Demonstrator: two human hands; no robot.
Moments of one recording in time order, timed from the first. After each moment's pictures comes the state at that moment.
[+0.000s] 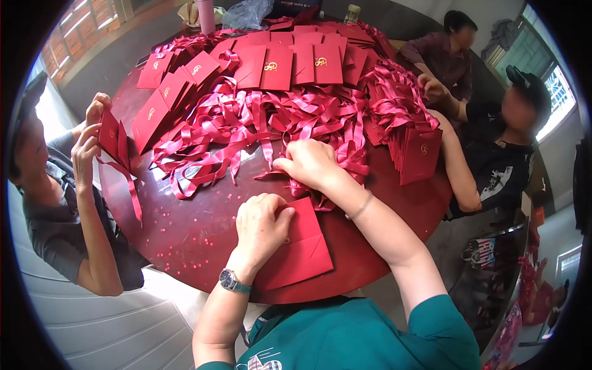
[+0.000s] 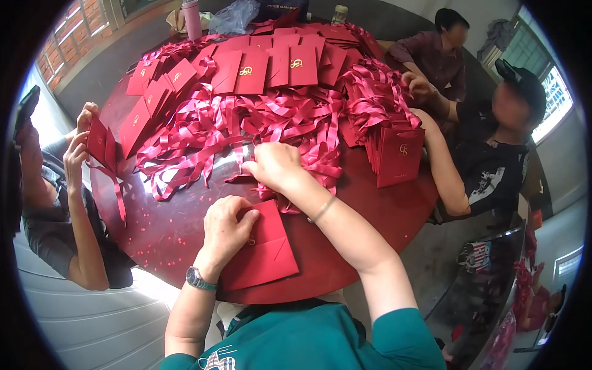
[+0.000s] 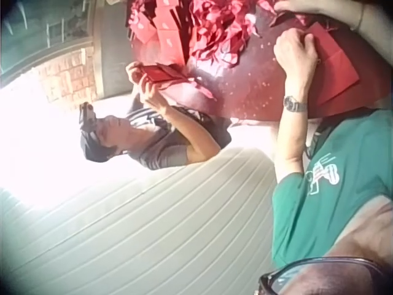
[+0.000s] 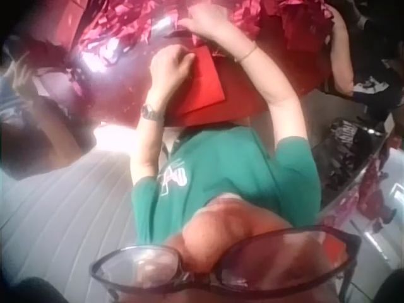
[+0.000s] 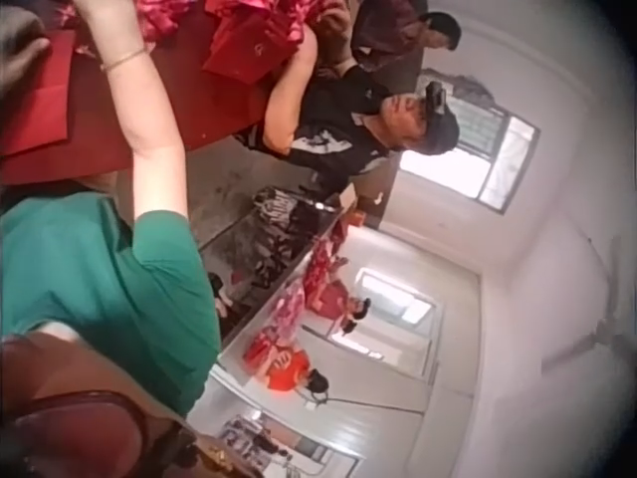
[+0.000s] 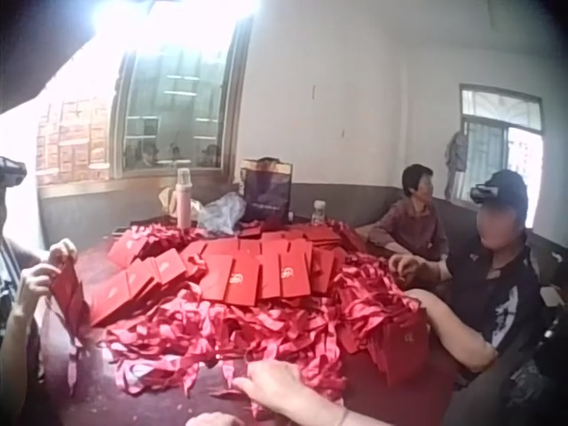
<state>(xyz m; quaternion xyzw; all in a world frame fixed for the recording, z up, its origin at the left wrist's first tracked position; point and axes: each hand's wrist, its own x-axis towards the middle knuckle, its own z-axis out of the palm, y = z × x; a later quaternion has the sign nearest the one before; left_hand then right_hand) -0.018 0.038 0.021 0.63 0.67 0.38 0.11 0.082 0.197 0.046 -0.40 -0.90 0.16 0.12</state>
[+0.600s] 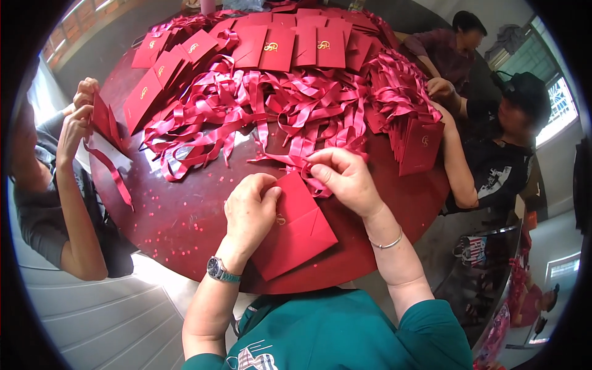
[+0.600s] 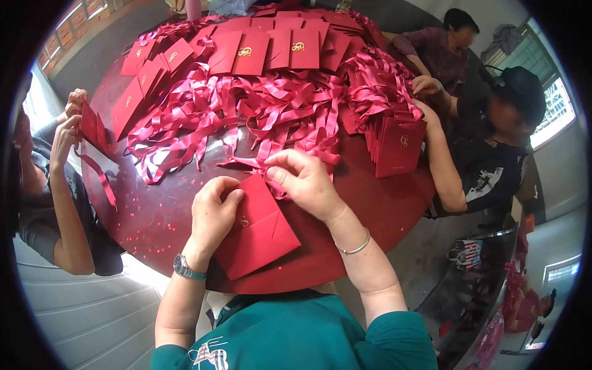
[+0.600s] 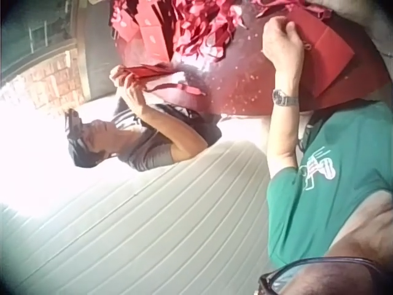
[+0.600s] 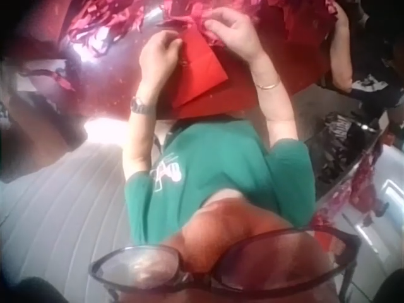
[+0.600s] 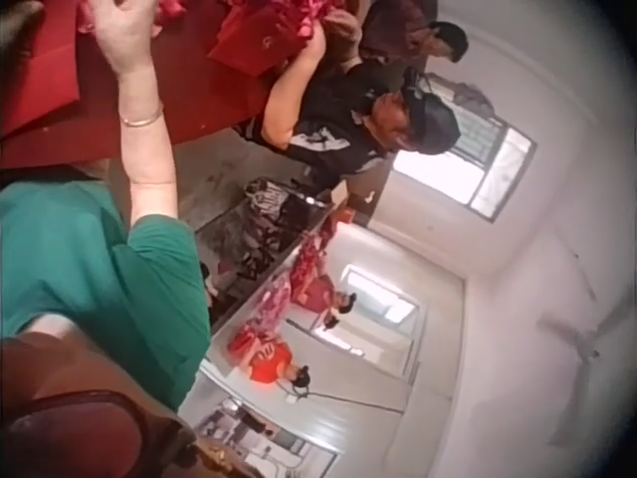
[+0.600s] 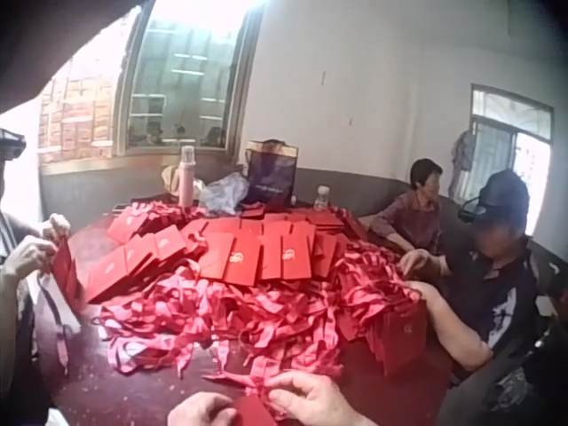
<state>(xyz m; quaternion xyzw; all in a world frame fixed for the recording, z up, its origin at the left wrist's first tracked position) -0.017 0.038 0.023 0.54 0.70 0.45 0.17 0.161 0.143 0.053 -0.29 -0.70 0.57 0.32</state>
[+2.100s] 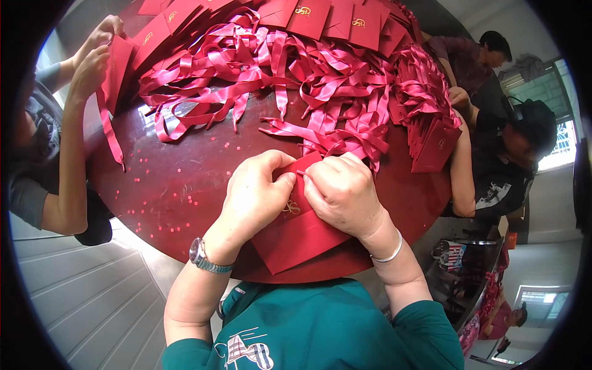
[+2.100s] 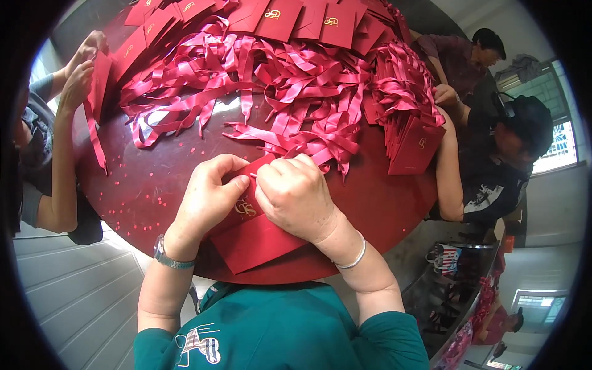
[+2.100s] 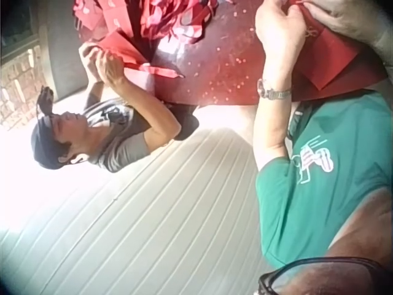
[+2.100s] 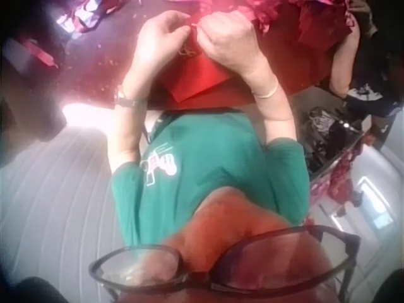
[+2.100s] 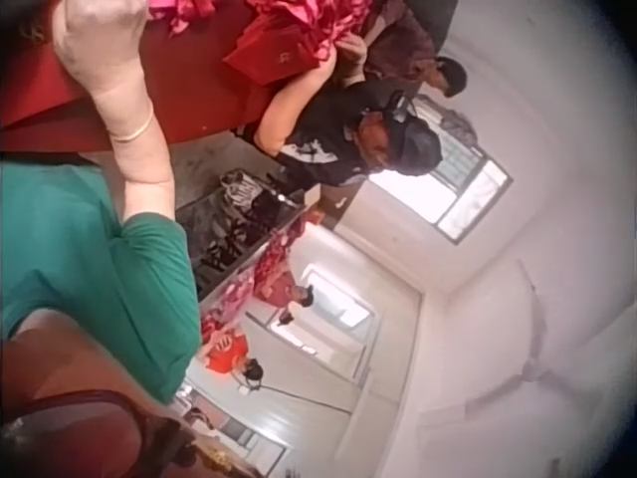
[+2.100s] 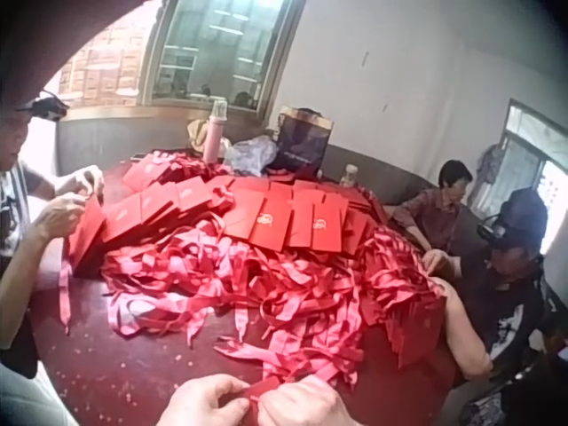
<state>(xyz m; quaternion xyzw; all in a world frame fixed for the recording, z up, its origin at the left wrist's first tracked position) -0.030 0.030 0.036 0.48 0.65 0.43 0.39 0.127 0.106 0.059 -0.18 -0.95 0.05 0.27</state>
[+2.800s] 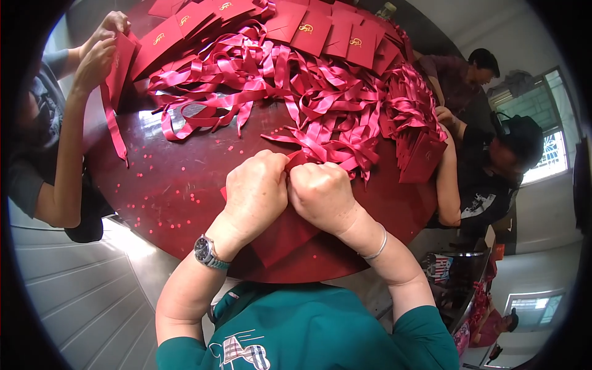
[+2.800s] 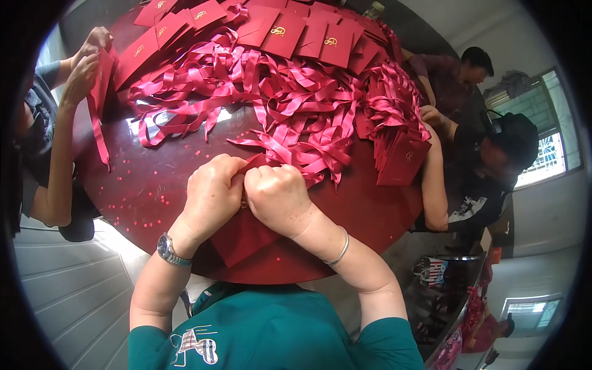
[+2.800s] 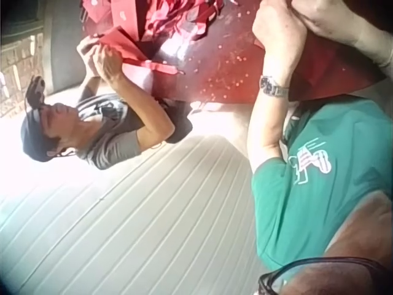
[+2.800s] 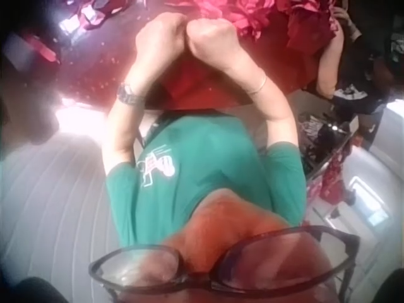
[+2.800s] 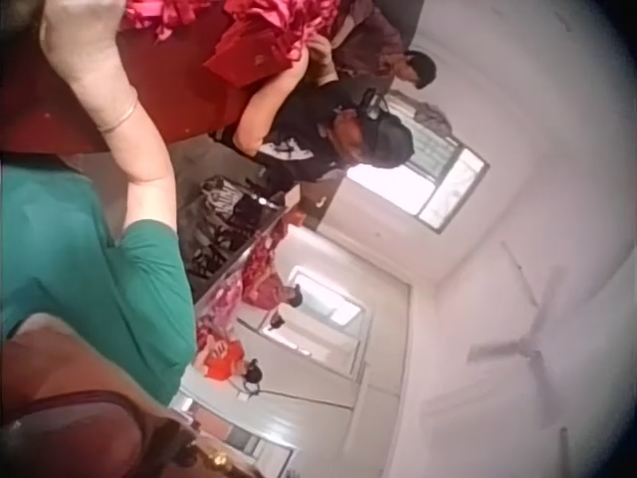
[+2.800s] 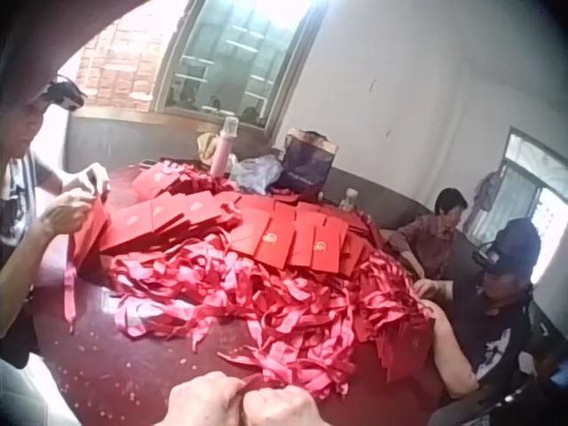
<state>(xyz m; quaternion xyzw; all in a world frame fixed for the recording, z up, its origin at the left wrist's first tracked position) -0.029 0.027 0.026 0.58 0.68 0.43 0.10 0.106 0.099 0.044 -0.18 -0.96 -0.04 0.20</state>
